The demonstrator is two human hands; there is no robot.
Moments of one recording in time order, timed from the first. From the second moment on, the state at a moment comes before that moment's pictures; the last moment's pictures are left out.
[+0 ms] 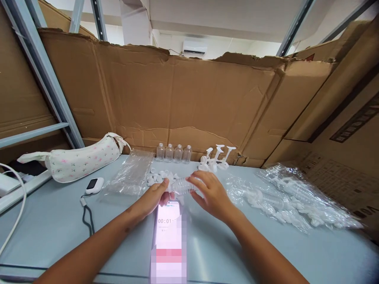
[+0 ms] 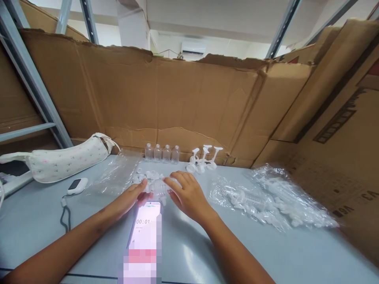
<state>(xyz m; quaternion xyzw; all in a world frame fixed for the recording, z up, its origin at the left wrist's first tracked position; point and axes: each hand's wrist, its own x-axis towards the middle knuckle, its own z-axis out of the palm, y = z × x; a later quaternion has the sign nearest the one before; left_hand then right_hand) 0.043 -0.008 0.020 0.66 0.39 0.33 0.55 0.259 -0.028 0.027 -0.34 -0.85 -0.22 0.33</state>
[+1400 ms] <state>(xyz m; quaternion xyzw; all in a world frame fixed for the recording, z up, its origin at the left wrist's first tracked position) 0.035 0.021 0.005 0.85 0.46 0.22 -0.13 0.268 -0.011 0.016 -0.49 -0.73 -0.27 0.40</state>
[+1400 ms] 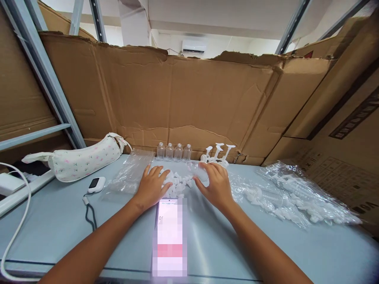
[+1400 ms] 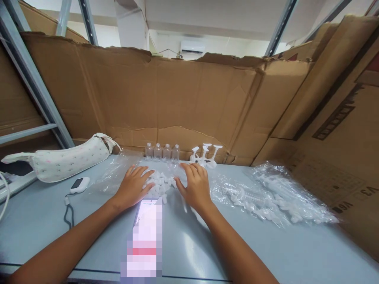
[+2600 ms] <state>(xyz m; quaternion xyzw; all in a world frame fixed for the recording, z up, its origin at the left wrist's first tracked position) 0.037 0.025 0.002 0.87 0.43 0.24 -0.01 0.232 0.057 0.026 -0.53 -0.74 0.09 0.40</state>
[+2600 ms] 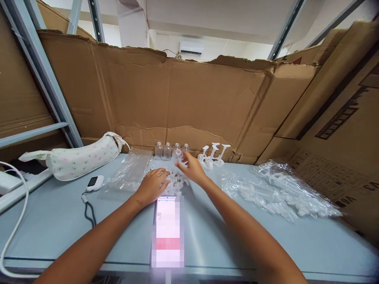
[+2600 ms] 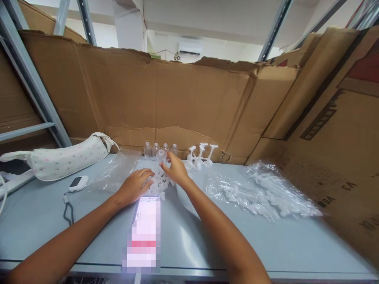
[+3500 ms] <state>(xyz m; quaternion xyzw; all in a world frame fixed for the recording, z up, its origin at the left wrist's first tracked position) 0.016 0.049 -0.014 0.82 0.52 0.22 -0.08 0.161 0.105 0.016 -0.66 -0.72 0.04 0.20</state>
